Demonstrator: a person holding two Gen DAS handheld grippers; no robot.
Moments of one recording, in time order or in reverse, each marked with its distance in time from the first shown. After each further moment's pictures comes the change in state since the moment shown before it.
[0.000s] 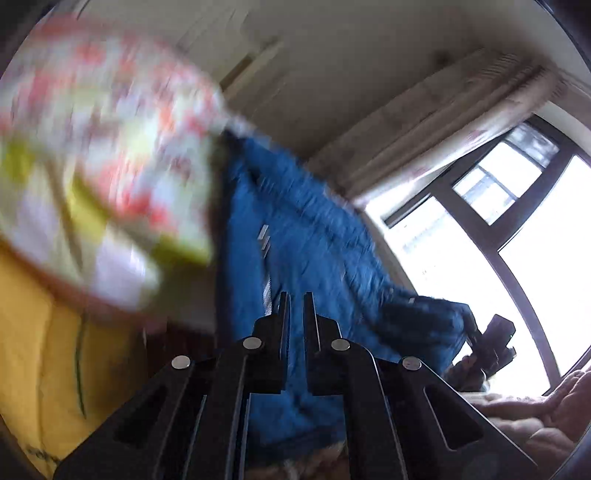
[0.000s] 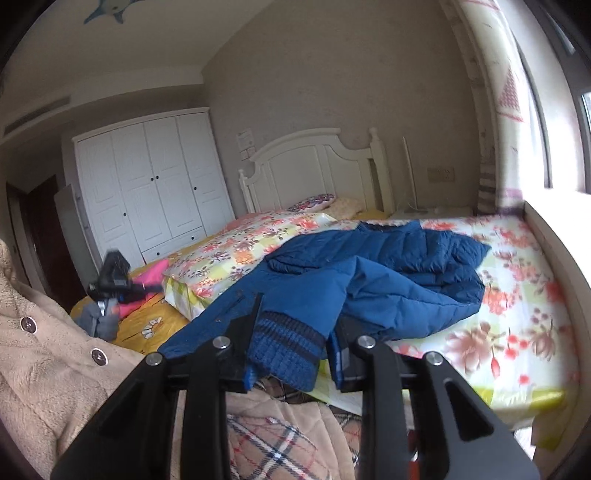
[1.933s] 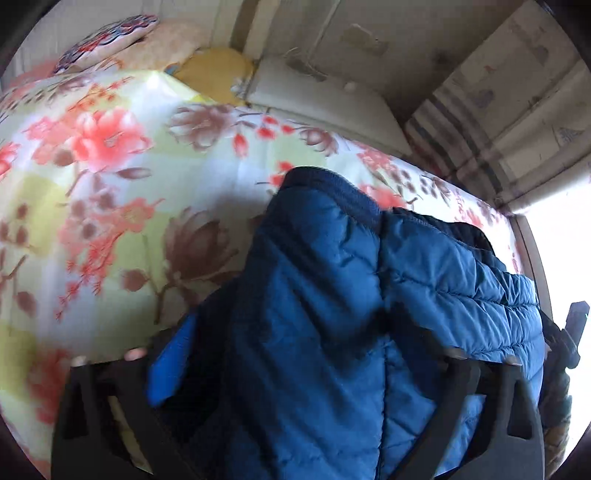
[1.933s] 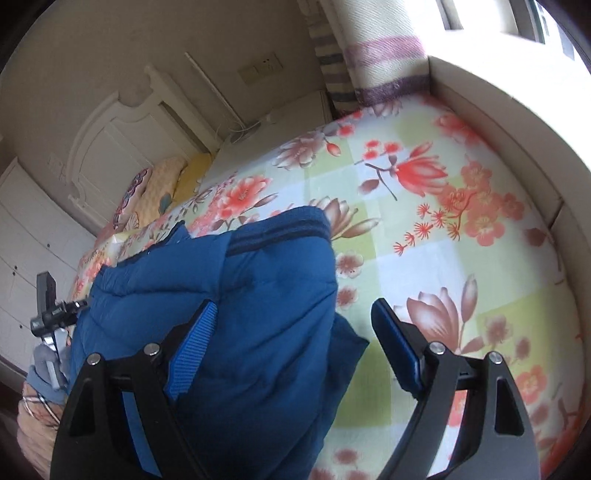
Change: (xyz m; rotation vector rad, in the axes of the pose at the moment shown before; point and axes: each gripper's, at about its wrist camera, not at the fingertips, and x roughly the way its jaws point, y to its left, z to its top) left arm 0.397 0.016 0.357 0.178 0.267 0.485; right arm 0.308 -0.385 0.100 0.564 0.332 -0.395
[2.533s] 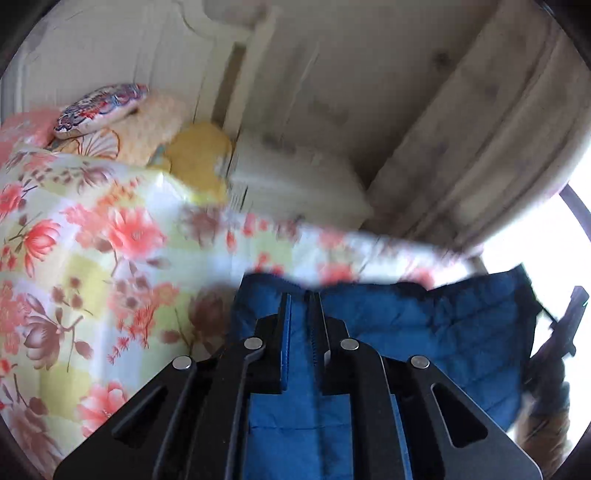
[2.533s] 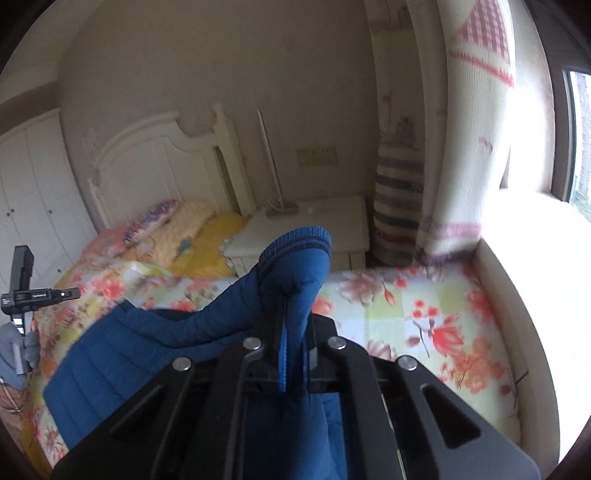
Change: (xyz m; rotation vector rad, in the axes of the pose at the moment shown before) left arm -0.080 -0.010 0.009 0.074 -0.176 -0.026; right arm -0.053 0.127 0.036 -0.322 -0.280 -0.086
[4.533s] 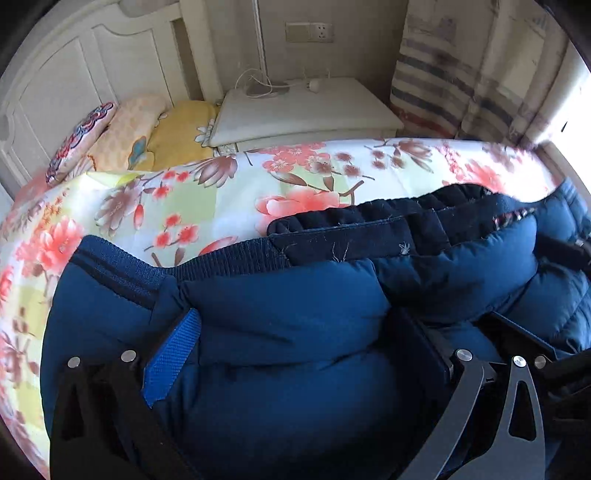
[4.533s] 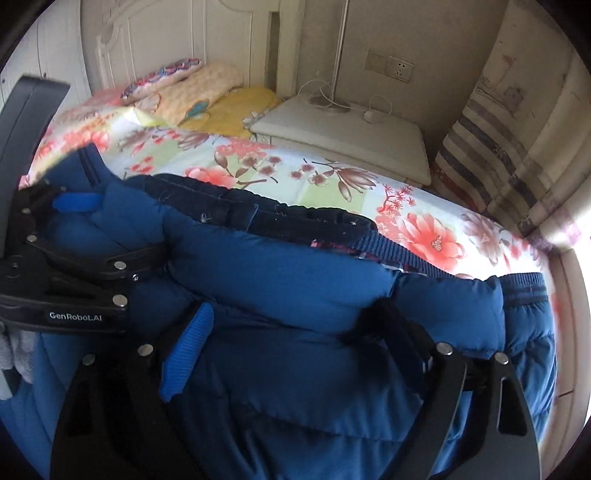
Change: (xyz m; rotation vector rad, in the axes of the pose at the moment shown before) left arm 0.139 -0.107 -0.027 0.229 0.131 0.263; right arm 0.143 0.155 -0.048 -0.292 0.362 -0.070
